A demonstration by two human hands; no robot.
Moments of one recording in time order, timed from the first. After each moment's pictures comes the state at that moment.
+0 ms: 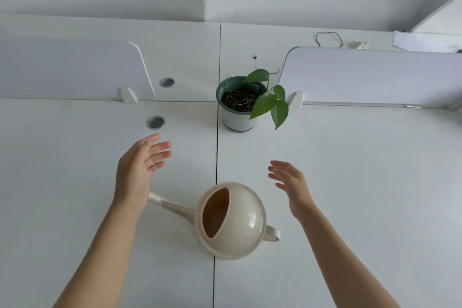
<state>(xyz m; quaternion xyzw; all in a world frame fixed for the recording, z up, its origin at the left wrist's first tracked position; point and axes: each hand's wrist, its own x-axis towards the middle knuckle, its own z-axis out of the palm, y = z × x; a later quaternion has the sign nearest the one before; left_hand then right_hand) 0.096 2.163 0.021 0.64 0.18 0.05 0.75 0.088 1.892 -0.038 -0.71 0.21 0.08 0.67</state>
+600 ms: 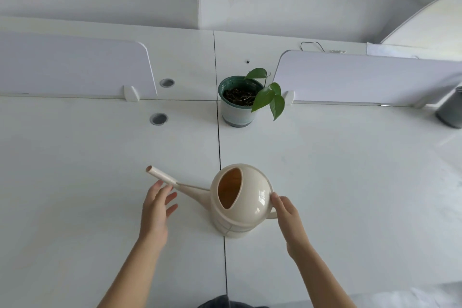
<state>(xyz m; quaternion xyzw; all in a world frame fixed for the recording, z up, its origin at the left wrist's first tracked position) 0.025 2.180 -0.068 0.58 0.28 -0.02 0.77 -0.020 1.940 -0.054 -0.73 0.27 0.08 0.62</state>
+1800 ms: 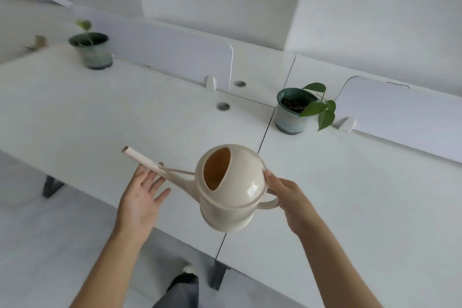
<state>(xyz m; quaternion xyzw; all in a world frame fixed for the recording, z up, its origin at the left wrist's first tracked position) -0.132 2.179 -0.009 0.41 0.27 0.18 0.85 -0.038 1.939 0.015 -0.74 -0.02 0.29 0.61</state>
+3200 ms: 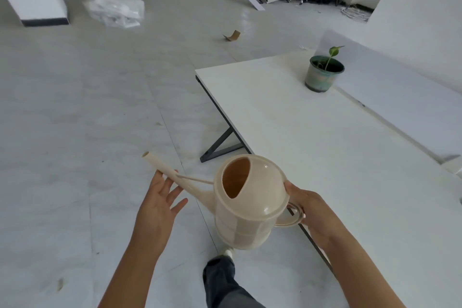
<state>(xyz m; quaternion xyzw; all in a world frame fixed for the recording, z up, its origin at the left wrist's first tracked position) -0.403 2.539 -0.006 0.32 0.41 0.42 0.74 -0.180 2.416 0.027 -0.71 -0.23 0.48 0.45</state>
